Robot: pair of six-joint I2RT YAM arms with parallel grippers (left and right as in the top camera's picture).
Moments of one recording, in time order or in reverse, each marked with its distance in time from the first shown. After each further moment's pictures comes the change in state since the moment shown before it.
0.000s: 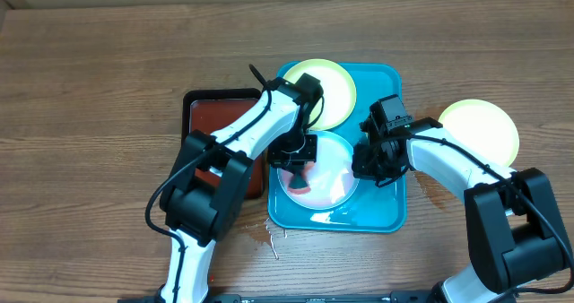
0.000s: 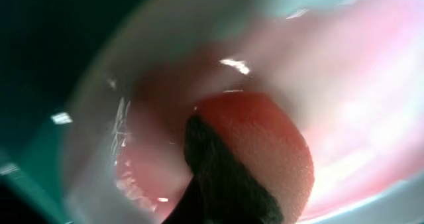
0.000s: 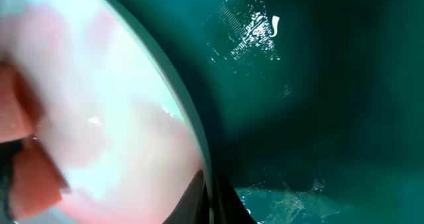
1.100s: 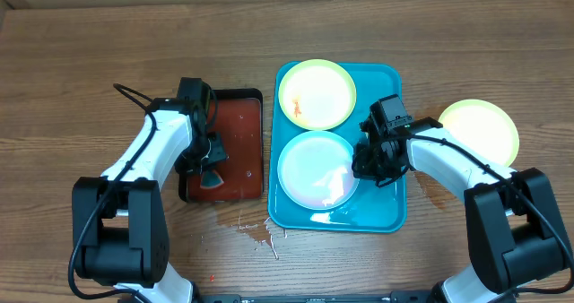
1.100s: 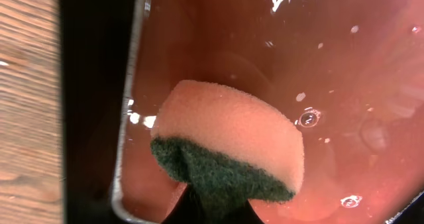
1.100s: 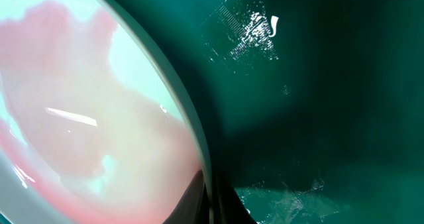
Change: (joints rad) left arm 0.454 -0.368 -0.426 0.210 -0.232 0.067; right arm 0.000 0.000 0.000 -0.002 0.001 0.000
